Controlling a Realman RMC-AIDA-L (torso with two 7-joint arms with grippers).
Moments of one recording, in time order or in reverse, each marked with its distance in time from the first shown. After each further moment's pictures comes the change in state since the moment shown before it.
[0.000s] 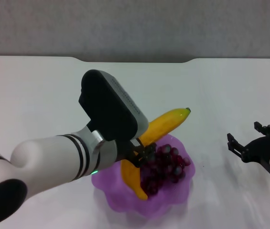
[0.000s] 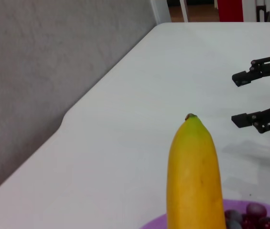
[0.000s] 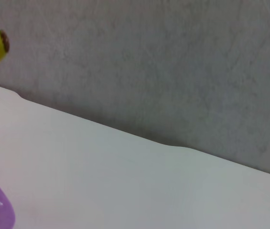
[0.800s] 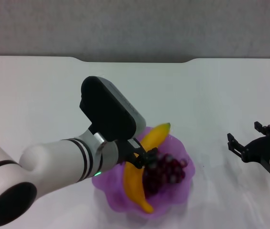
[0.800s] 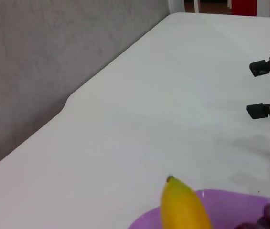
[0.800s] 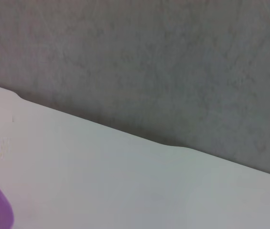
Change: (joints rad) left arm -0.045 -0.003 0.018 0.132 -0.002 0.096 -0.090; right arm 0.000 0.000 0.000 0.000 0.002 0.000 0.000
